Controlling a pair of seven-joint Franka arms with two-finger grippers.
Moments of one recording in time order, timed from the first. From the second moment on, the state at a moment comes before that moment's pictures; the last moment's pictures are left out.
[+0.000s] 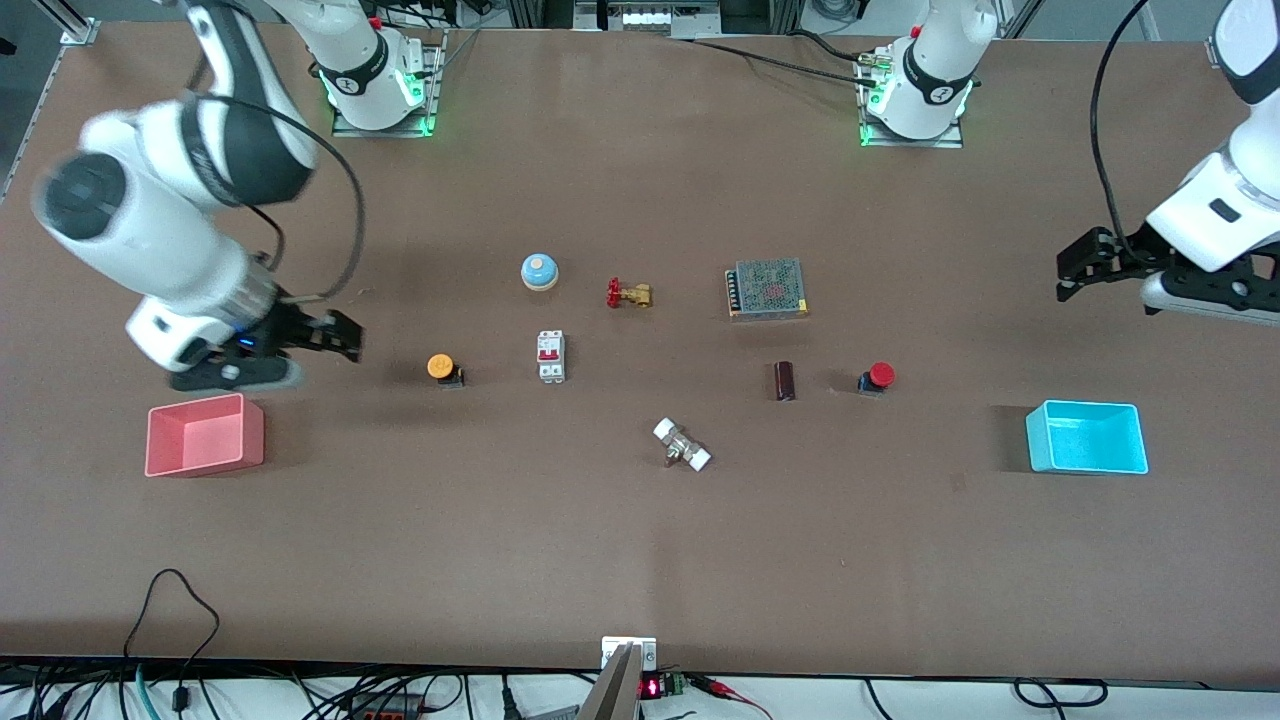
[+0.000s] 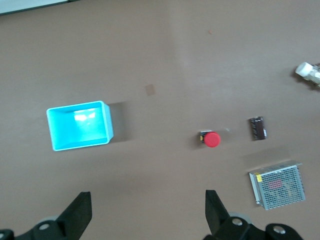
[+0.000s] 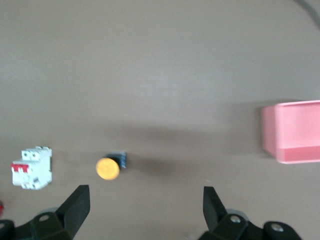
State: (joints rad) left arm -0.03 0.00 -0.02 -1.75 0.01 1.83 0.13; right arm -0.05 0.16 0.21 -1.80 -0.03 2.03 0.07
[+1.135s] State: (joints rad) left arm -0.02 -0.01 -0.04 -1.75 0.01 1.78 0.07; right arm 0.02 0.06 0.00 -1.55 0.02 1.48 -0.01
